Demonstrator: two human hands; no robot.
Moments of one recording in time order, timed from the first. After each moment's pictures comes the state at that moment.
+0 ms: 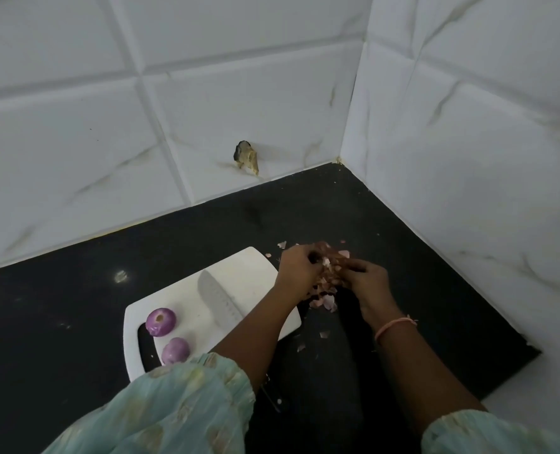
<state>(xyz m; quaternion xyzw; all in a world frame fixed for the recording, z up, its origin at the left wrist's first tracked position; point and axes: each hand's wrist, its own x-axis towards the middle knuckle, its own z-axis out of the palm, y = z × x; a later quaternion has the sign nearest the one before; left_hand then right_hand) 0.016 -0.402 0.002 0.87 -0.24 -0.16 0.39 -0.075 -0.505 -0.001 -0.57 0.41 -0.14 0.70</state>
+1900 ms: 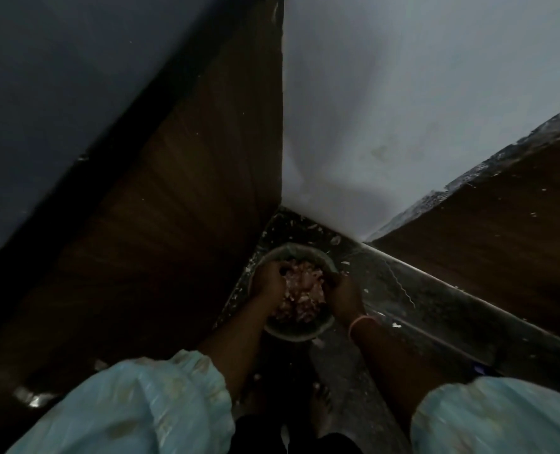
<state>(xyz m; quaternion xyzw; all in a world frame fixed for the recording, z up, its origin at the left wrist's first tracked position) -0.363 -0.398 -0.404 0.83 -0.30 -0.44 0.18 -0.519 -0.437 -0.404 -0.63 0.65 -0.06 0.43</state>
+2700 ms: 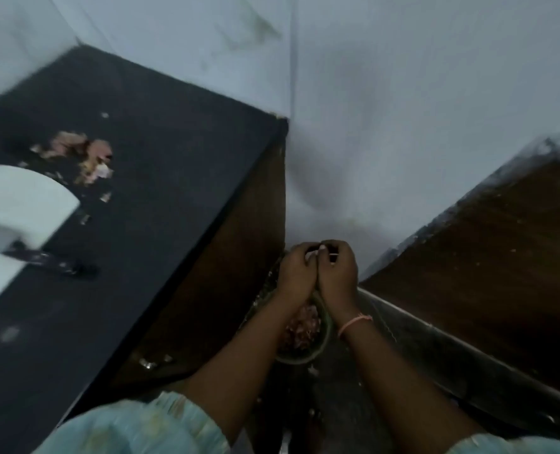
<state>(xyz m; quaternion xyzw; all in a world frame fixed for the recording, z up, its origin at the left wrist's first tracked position) -0.404 -0.433 -0.130 0.74 -0.36 -0.41 0.38 -0.478 -0.461 -0.142 -0.59 0.59 -0.34 0.43</state>
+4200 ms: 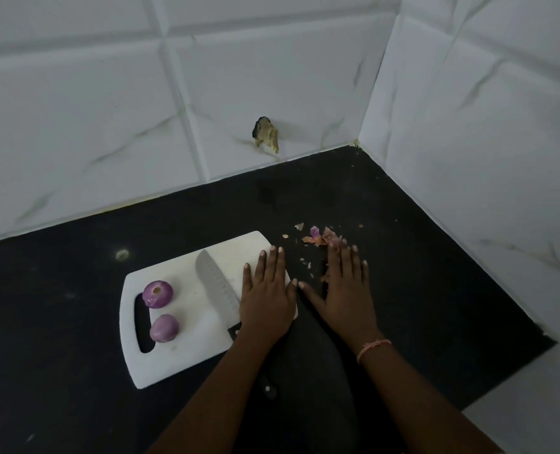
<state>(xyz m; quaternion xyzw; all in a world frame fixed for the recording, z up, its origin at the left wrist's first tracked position) -0.019 -0.298 -0.052 0.96 -0.26 -0.08 0.09 -0.088 -0.445 -0.058 -0.97 0.20 -0.09 0.13</state>
